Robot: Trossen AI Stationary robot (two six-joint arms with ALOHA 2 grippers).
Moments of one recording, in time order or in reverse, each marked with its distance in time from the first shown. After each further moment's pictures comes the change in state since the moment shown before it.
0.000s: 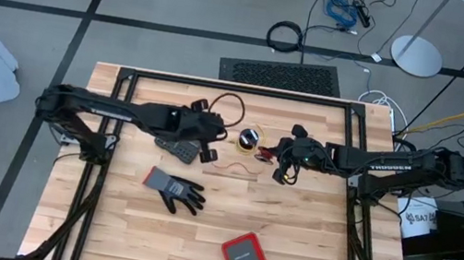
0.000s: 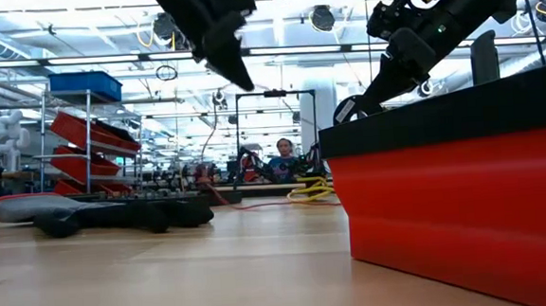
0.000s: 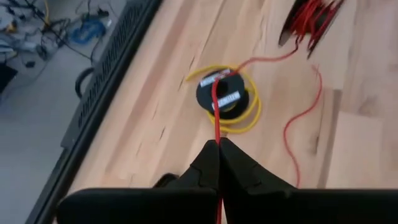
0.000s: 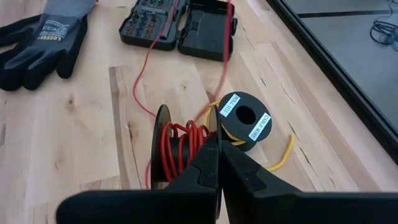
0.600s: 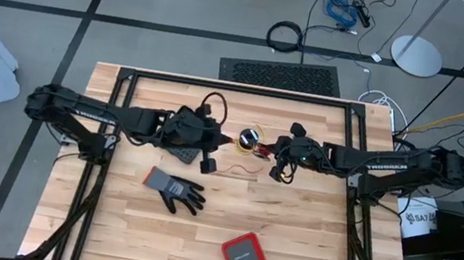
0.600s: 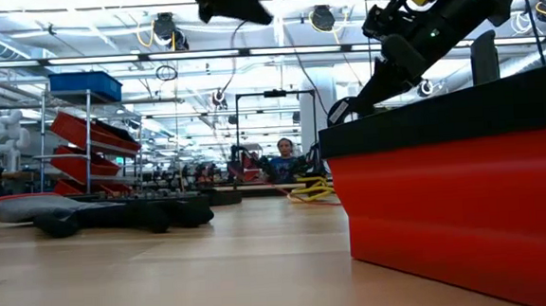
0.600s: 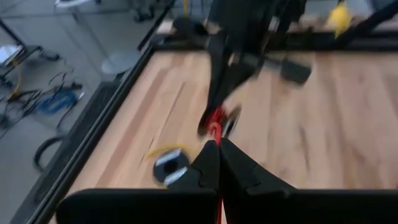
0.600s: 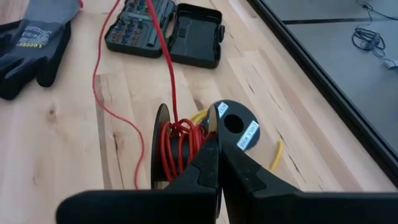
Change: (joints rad) left arm -0.111 -0.095 -0.001 0.215 0.045 0.018; right arm -0.006 0.037 0.000 0.059 0.045 -0.015
